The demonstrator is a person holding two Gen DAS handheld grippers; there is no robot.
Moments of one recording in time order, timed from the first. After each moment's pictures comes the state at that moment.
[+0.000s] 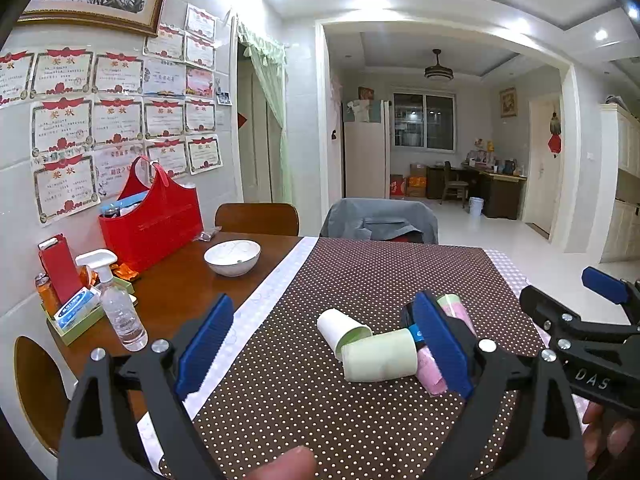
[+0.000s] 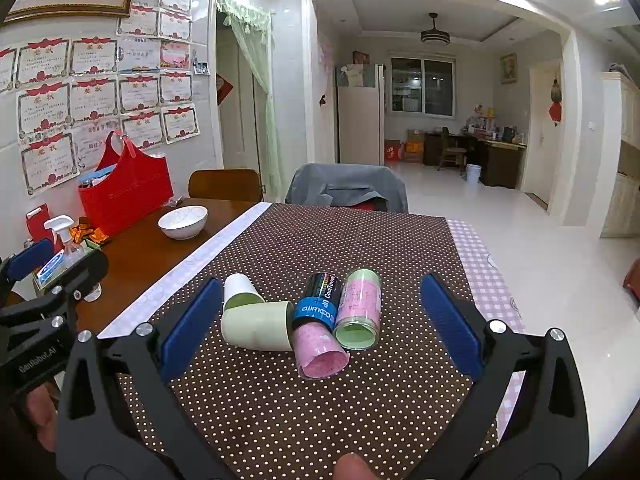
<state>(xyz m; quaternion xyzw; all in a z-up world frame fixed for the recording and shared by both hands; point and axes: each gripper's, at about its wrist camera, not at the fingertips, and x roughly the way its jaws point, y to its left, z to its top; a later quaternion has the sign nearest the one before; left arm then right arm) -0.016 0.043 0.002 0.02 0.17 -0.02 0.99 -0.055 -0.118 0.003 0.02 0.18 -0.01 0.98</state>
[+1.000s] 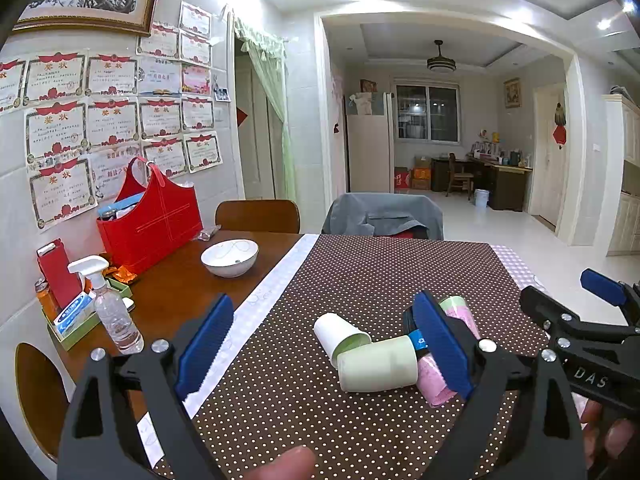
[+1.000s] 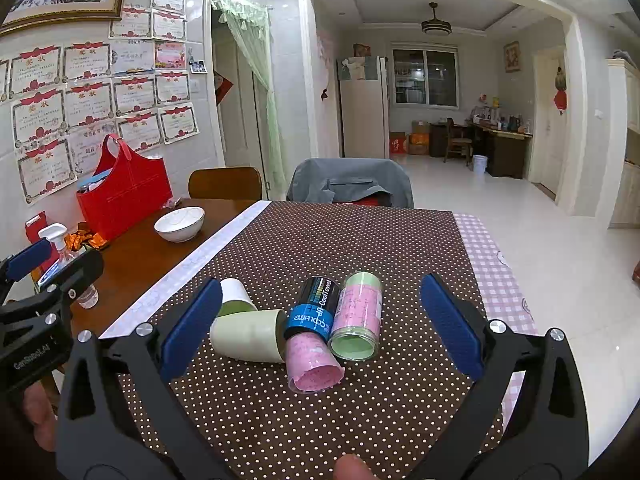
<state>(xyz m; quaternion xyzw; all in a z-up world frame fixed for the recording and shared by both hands) 0.012 0.023 0.003 0.03 0.18 -0.01 0.98 -0.031 -0.136 0.003 0.04 0.20 0.01 0.98</state>
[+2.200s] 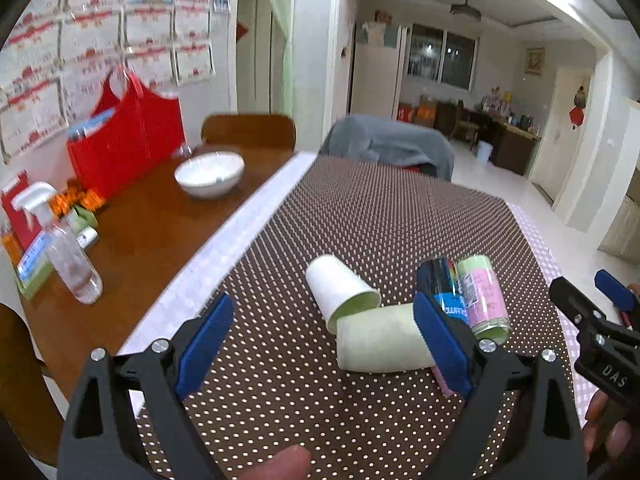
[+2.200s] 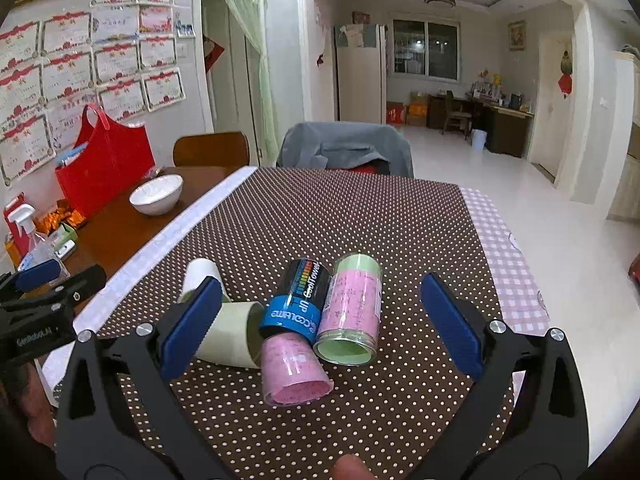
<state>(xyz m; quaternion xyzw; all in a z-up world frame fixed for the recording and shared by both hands) 0.119 0.041 -0.054 -0.02 0.34 -0.02 0.94 0.049 -0.144 -0.040 0.03 0.27 0.00 0.96</state>
